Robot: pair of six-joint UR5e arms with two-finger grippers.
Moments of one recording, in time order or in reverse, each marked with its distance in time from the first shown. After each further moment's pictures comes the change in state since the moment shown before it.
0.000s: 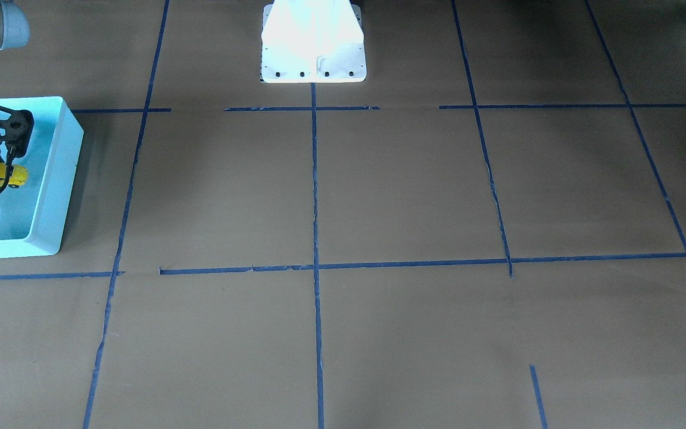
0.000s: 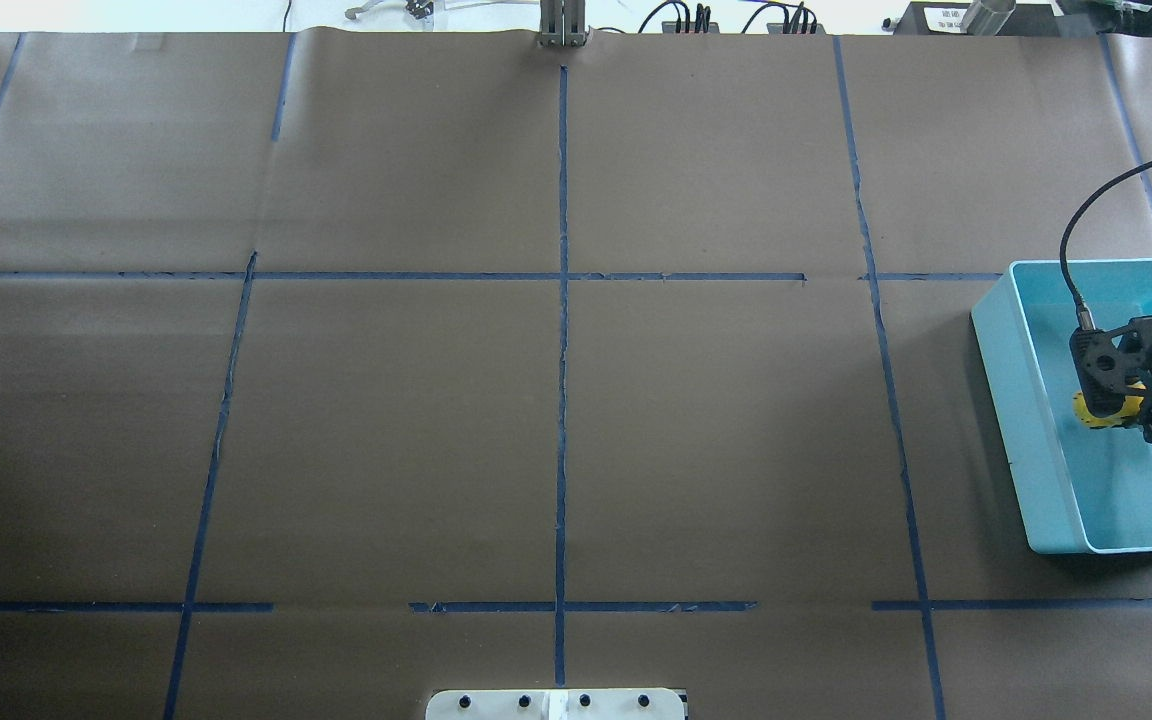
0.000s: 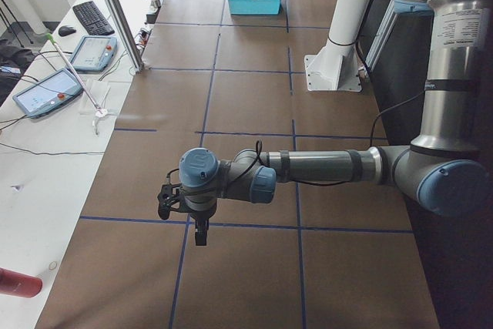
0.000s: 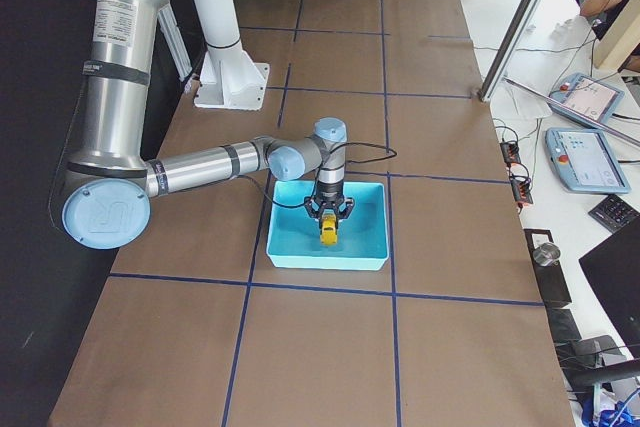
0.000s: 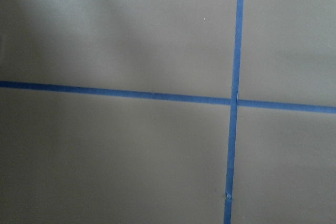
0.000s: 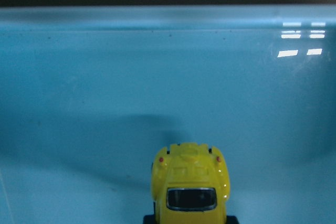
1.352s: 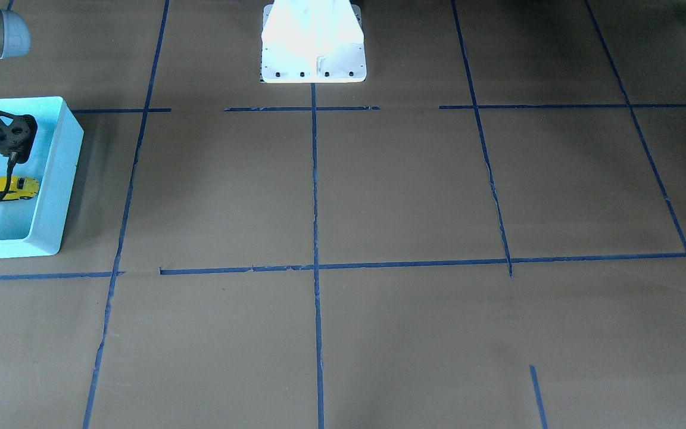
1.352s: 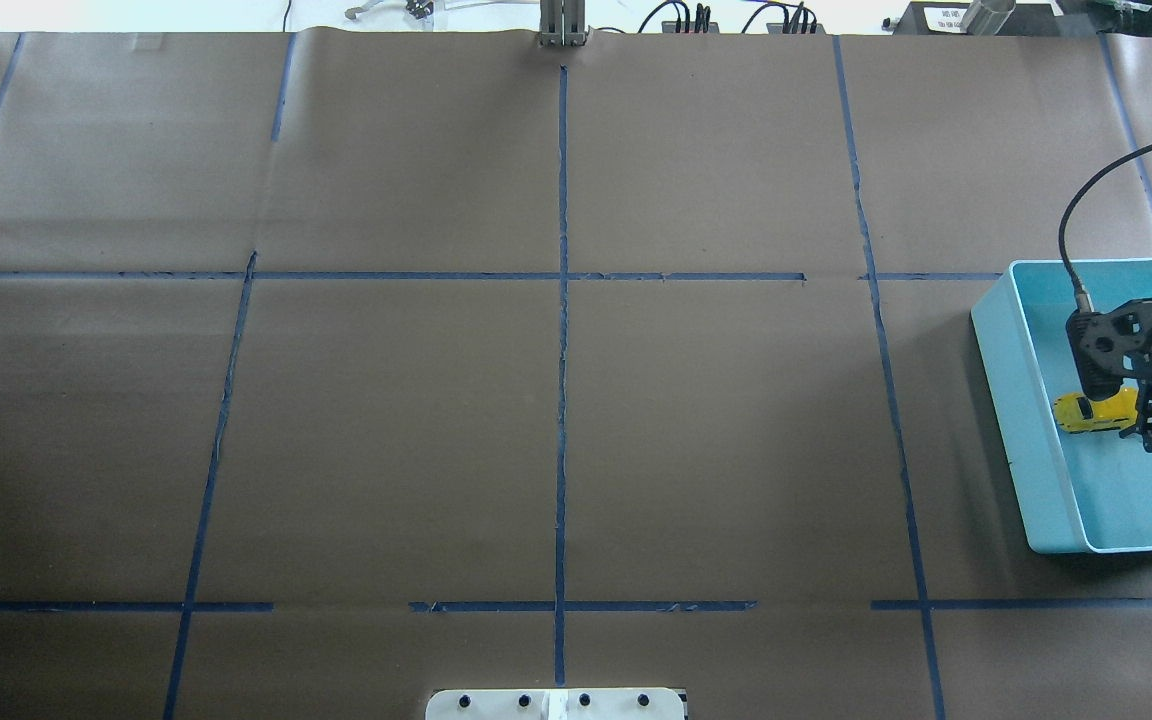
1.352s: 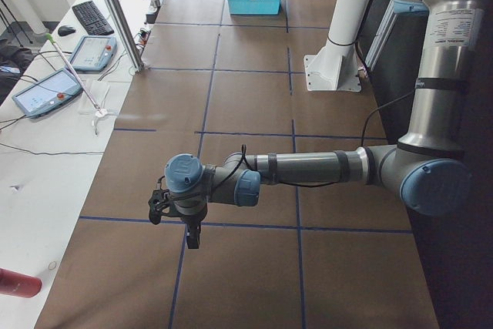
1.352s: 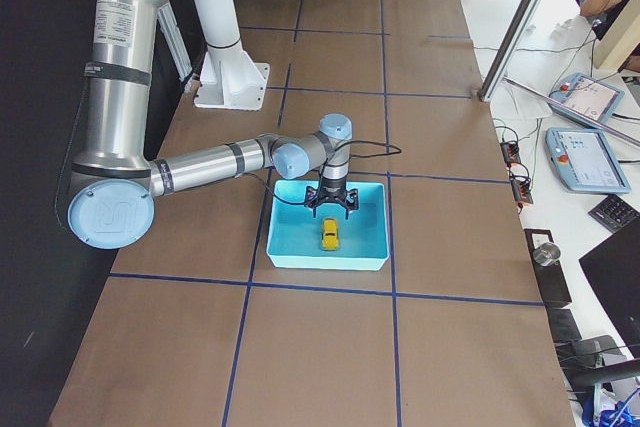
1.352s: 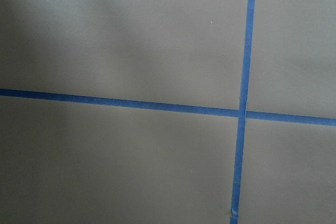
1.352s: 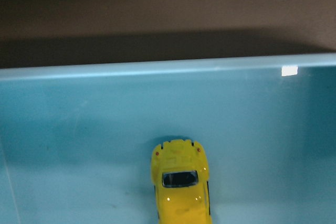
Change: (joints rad) left arm 0.005 -0.017 0.027 0.001 0.001 0.004; right arm 0.076 0.009 0.028 -0.008 0.113 0.005
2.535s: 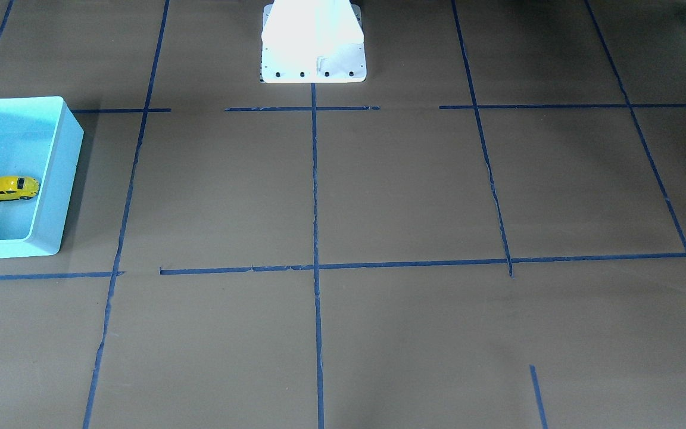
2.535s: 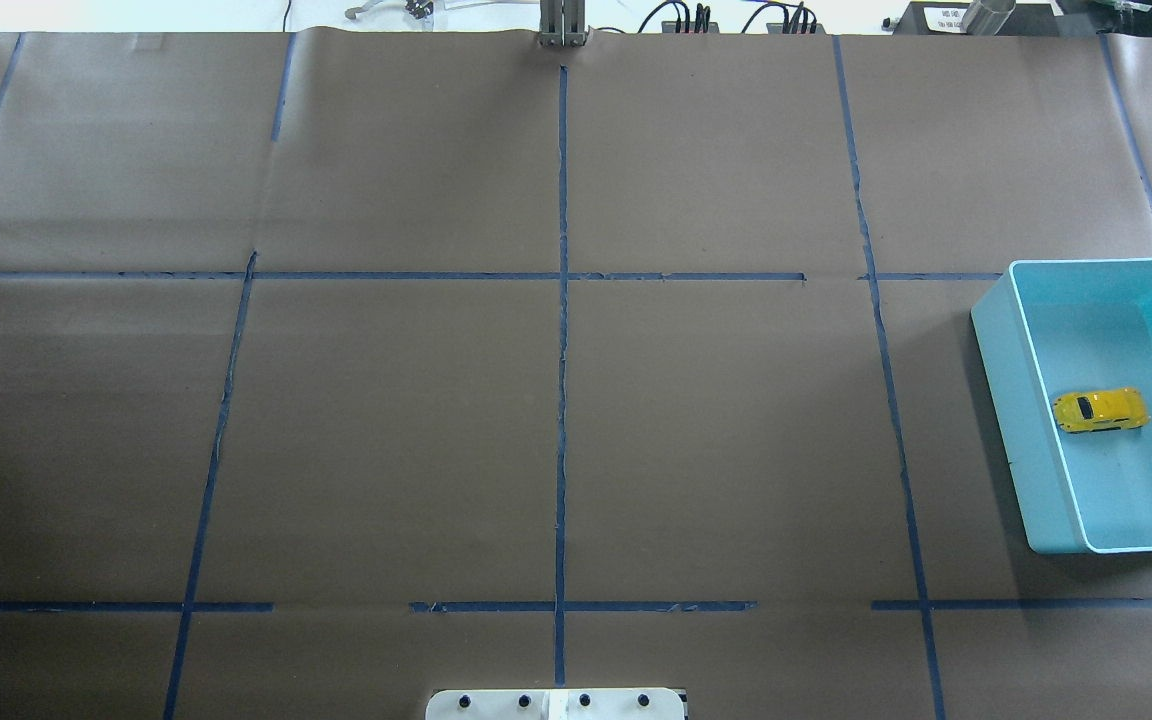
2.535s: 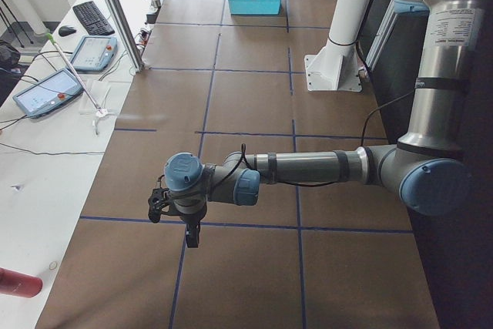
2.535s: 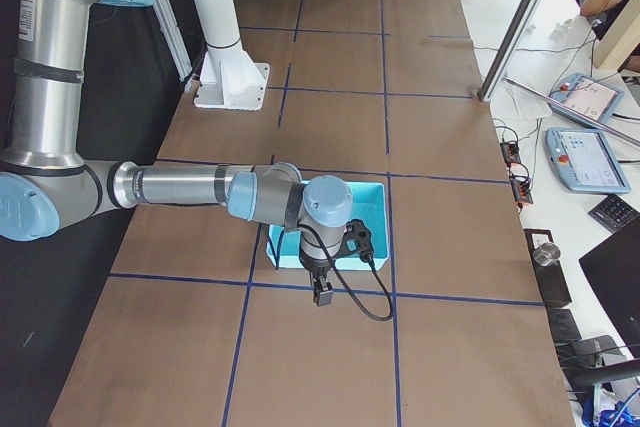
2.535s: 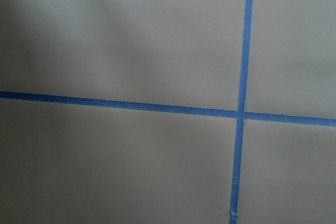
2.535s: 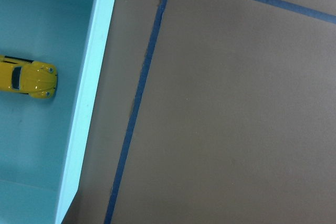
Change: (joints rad) left arm 0.002 -0.007 0.000 -0.002 -0.001 0.002; right arm 0.688 -0.041 -0.110 -0.380 0.248 0.442
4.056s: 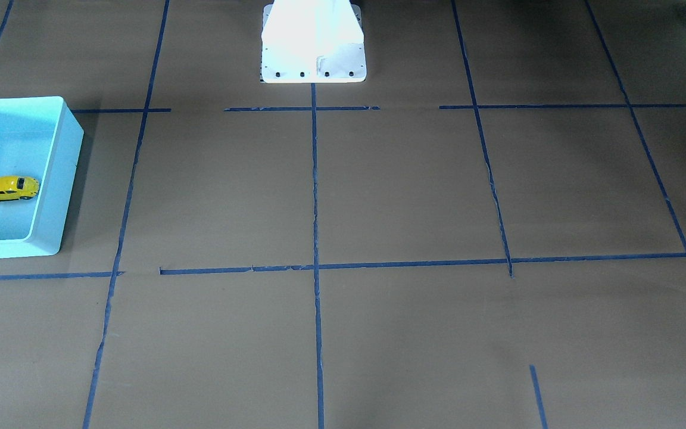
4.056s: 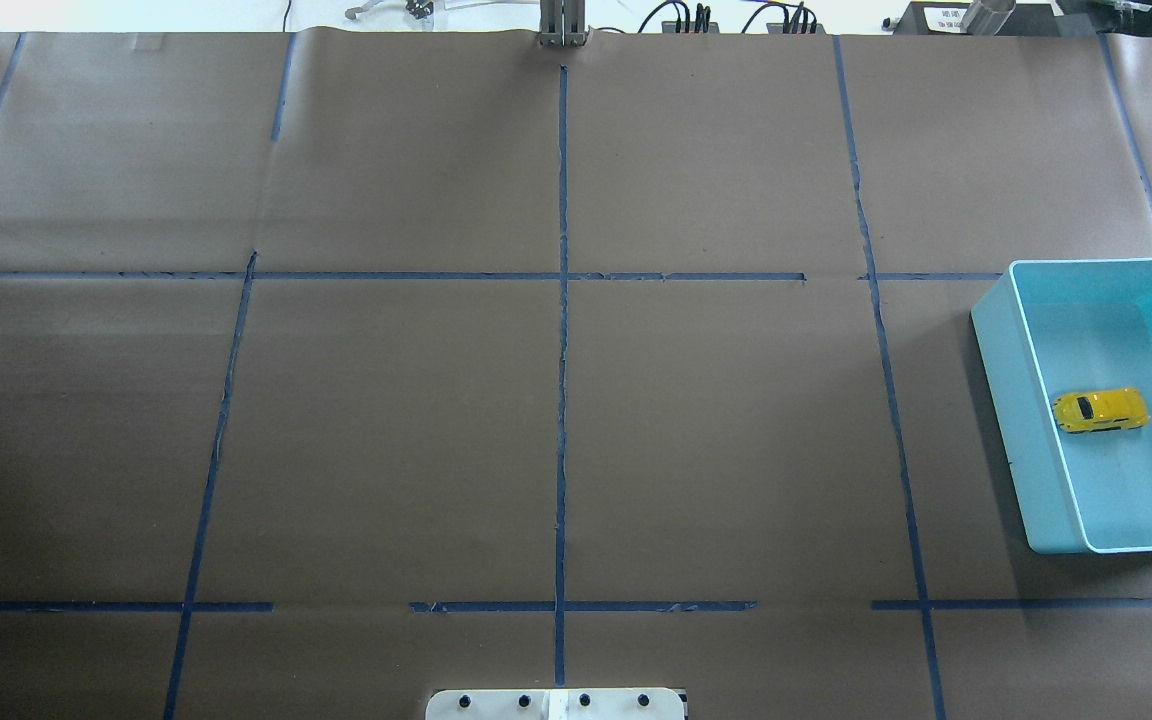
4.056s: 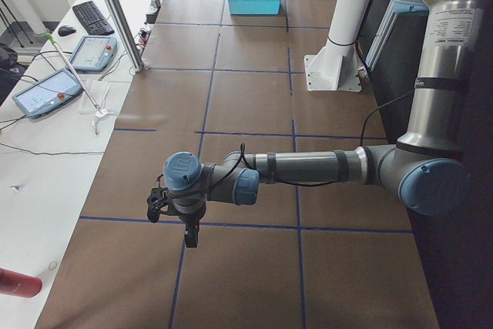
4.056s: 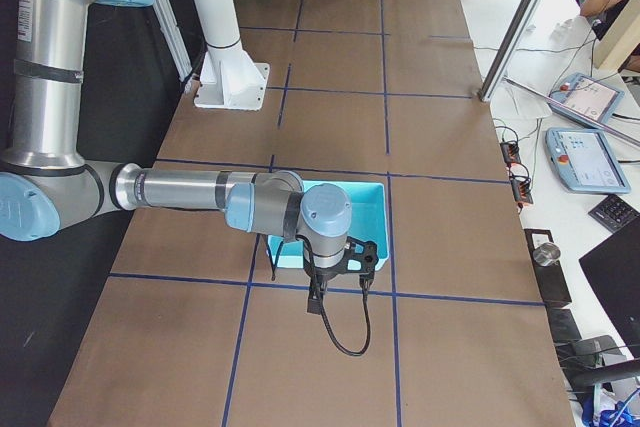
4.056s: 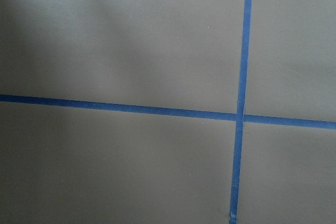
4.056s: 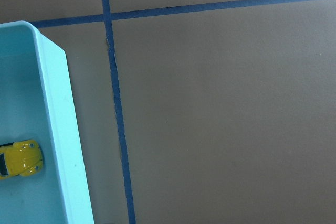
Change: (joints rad) left arm 0.000 -0.001 0.001 0.002 0.003 0.000; right arm 0.011 0.009 -0.021 0.084 0.009 0.379
